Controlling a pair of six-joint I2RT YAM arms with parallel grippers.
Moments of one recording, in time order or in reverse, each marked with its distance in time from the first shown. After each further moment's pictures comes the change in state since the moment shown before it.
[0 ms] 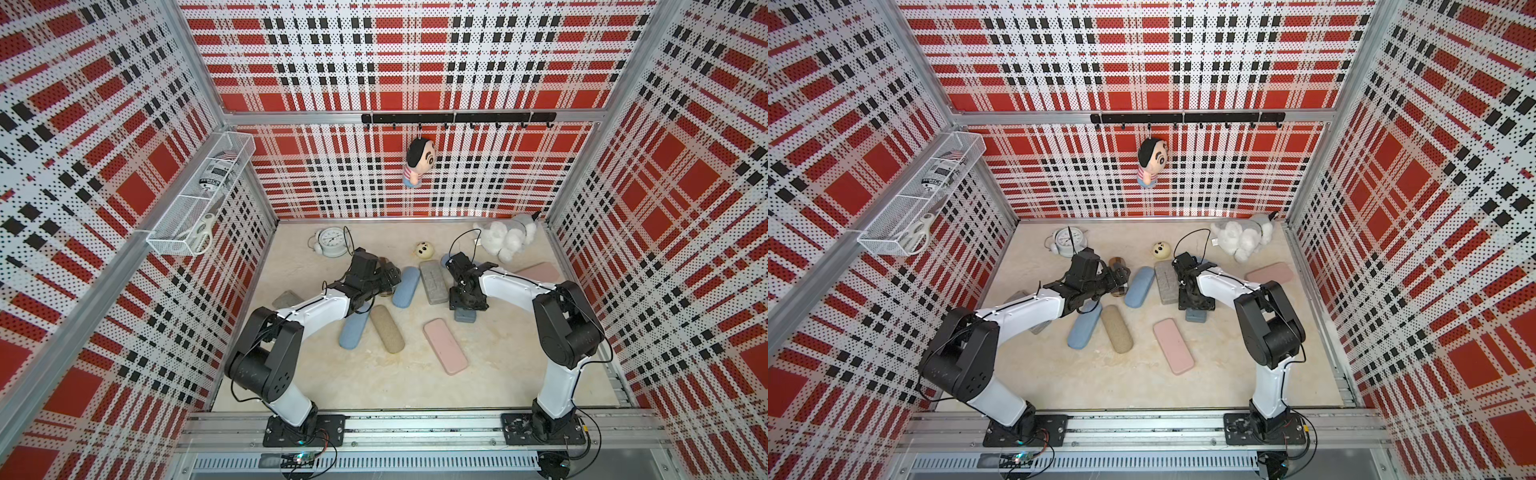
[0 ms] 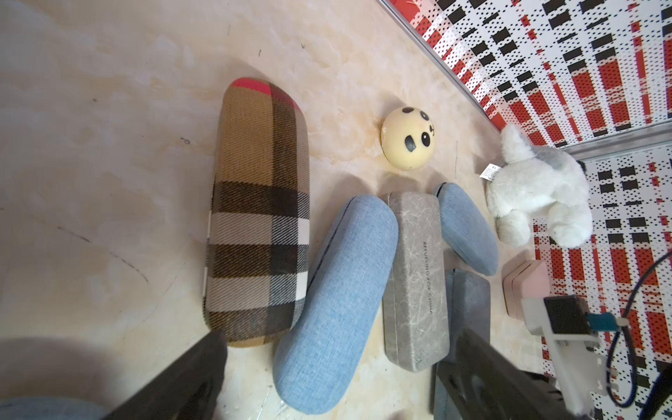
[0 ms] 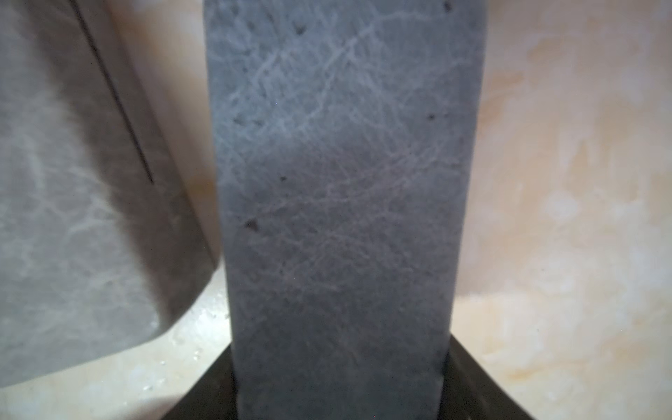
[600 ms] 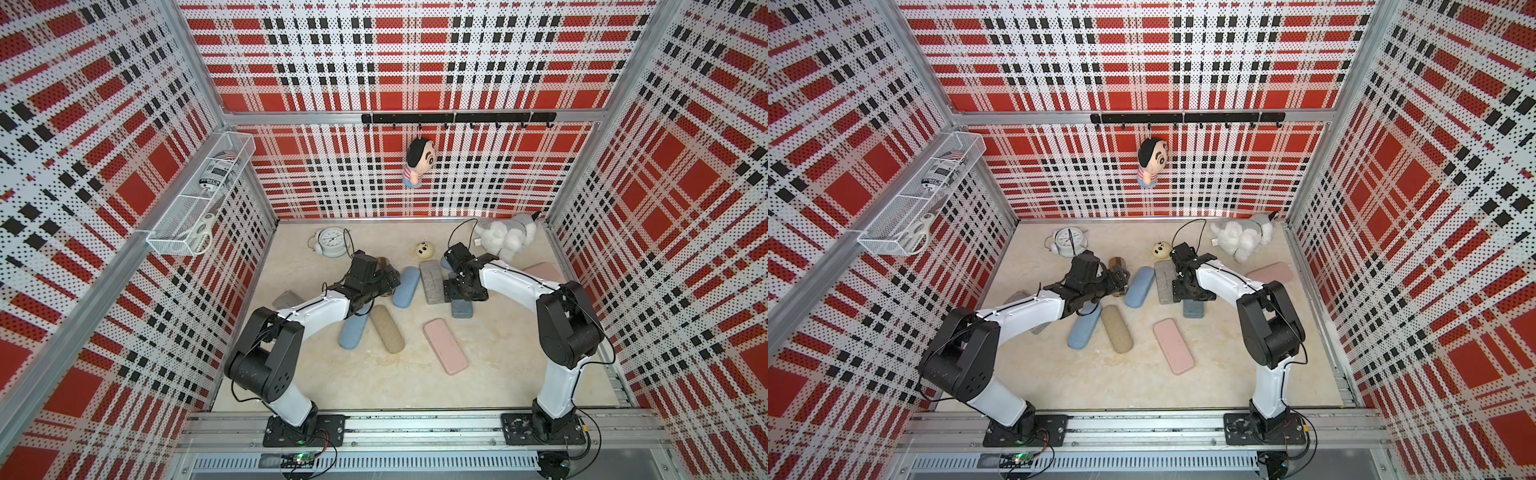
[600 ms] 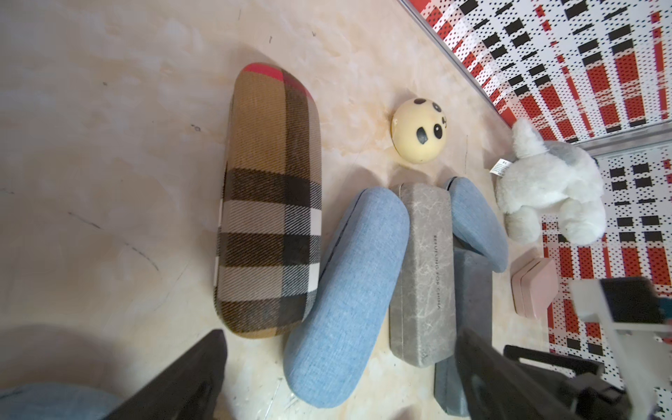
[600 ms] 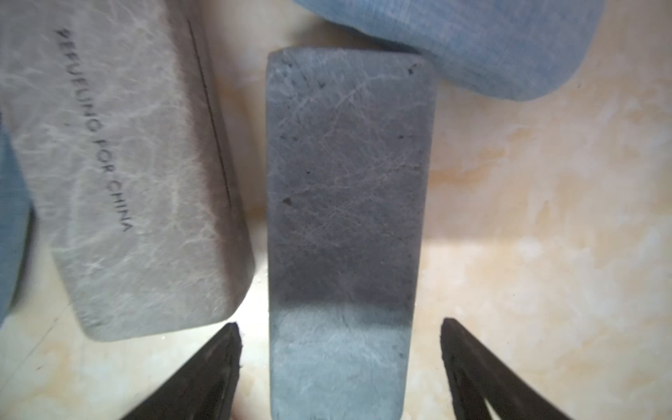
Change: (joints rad) left arm 0.002 -0.003 -0.030 0.000 -0.001 -0.003; right arm 0.009 -0.013 0.112 -0.067 -0.002 -0.093
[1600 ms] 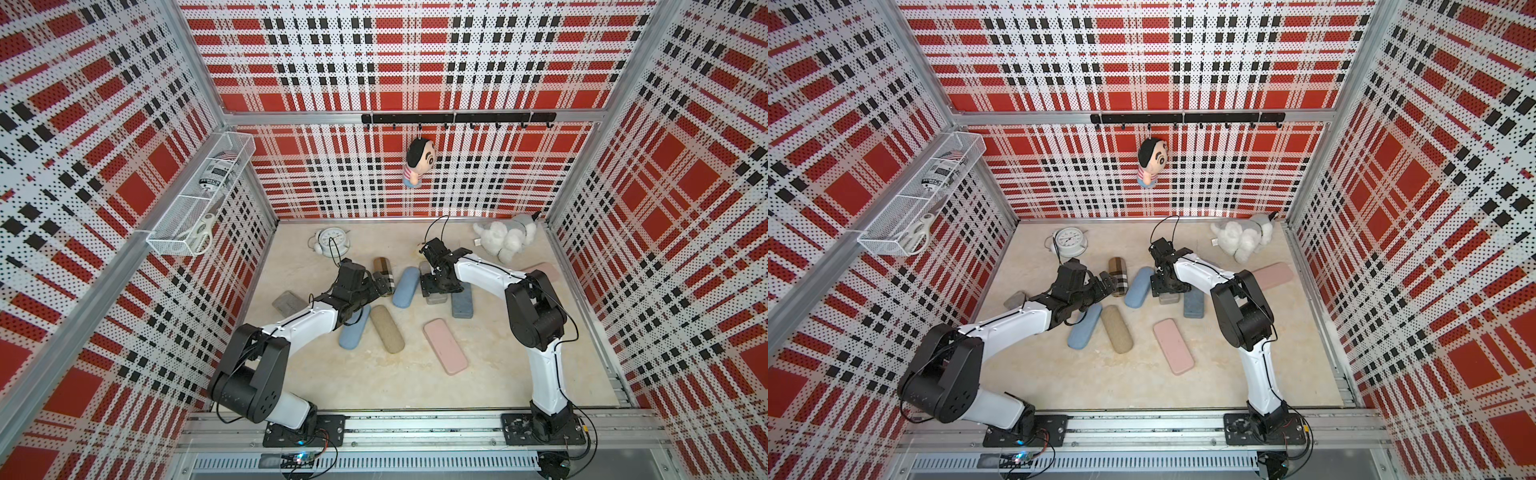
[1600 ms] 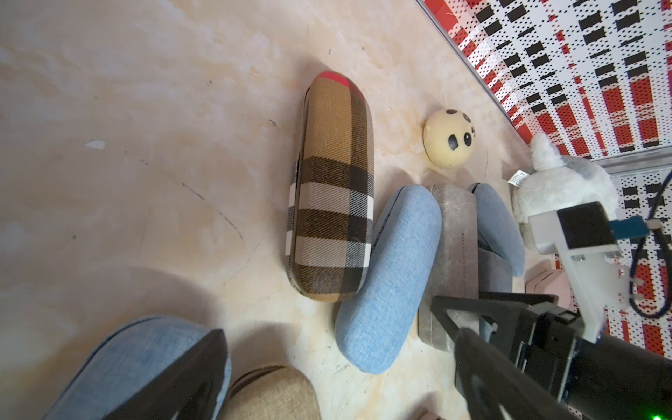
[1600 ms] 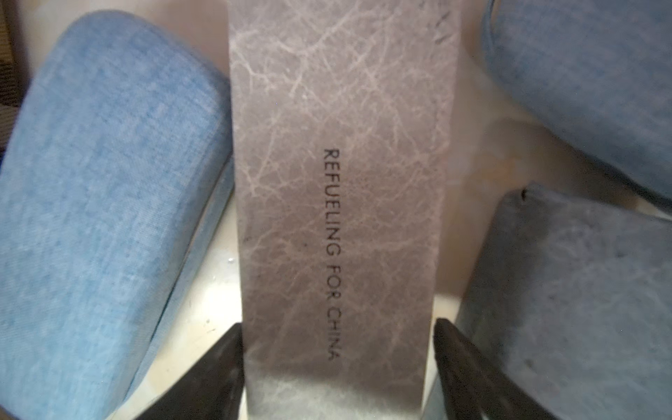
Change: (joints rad) left arm 0.054 -0.126 -0.131 0.001 -0.011 -0.005; right arm 0.064 0.246 0.237 0.045 -0.104 -0.052
